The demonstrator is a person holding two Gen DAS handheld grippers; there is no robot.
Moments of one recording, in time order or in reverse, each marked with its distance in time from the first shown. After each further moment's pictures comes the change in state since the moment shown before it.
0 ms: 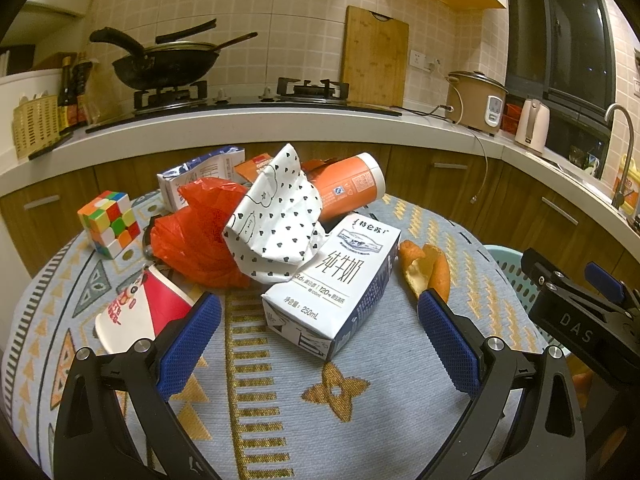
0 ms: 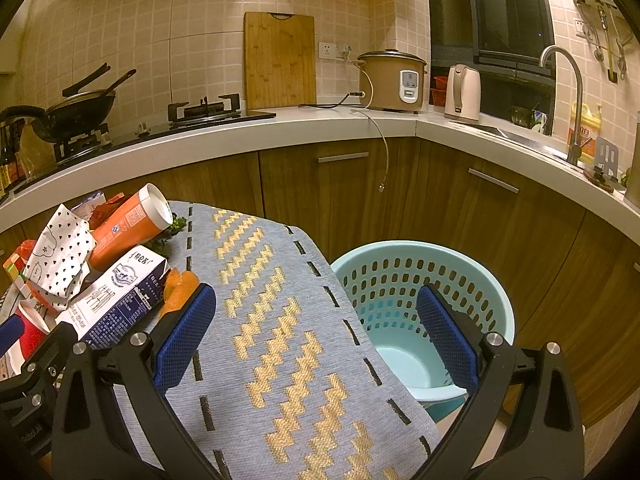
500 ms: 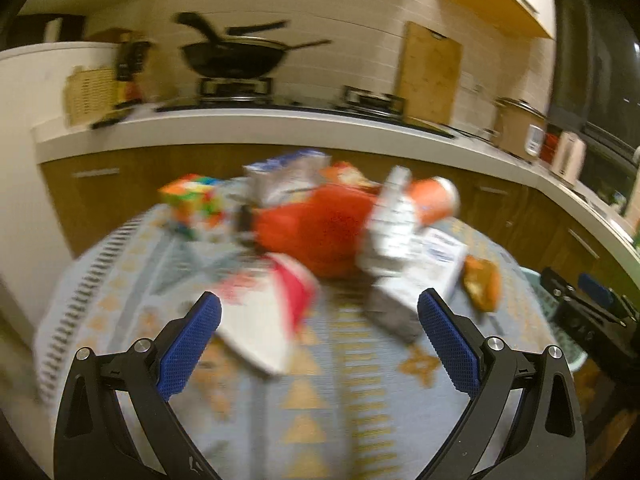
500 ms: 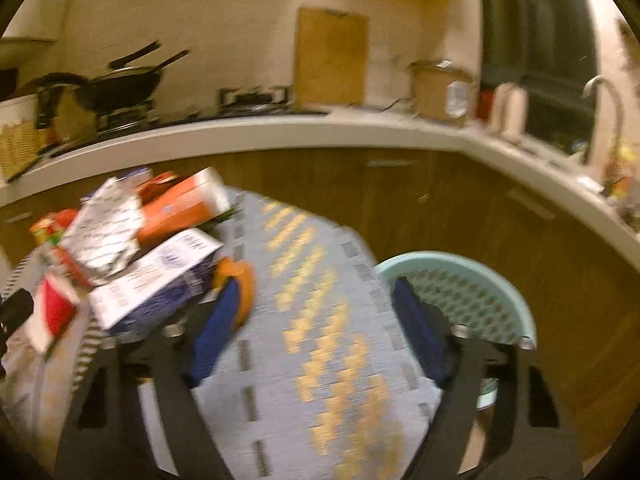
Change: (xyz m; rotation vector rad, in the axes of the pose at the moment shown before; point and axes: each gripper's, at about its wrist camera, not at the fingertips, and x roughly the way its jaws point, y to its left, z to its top) left arm -0.051 0.078 0.000 -0.137 0.001 0.138; right arm -0.006 0.033 0.005 -0.126 0.041 0.155
